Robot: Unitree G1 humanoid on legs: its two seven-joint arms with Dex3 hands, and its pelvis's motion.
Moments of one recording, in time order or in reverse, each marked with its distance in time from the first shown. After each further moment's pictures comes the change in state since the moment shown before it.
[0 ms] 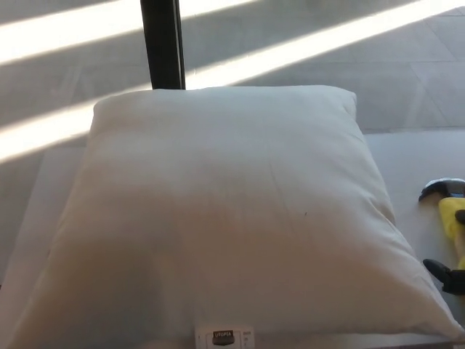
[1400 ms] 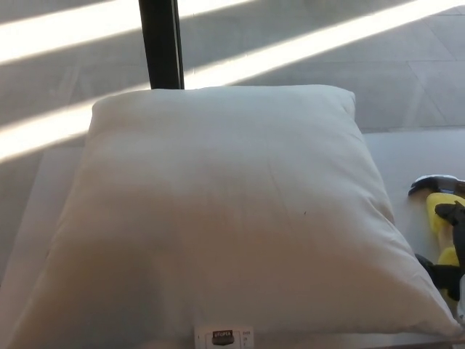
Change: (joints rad) left_arm 0.013 -0.031 0.015 0.003 -0.002 -0.002 -0.014; right_arm -0.031 0.034 0.003 0.074 0.004 -0.105 -0.061
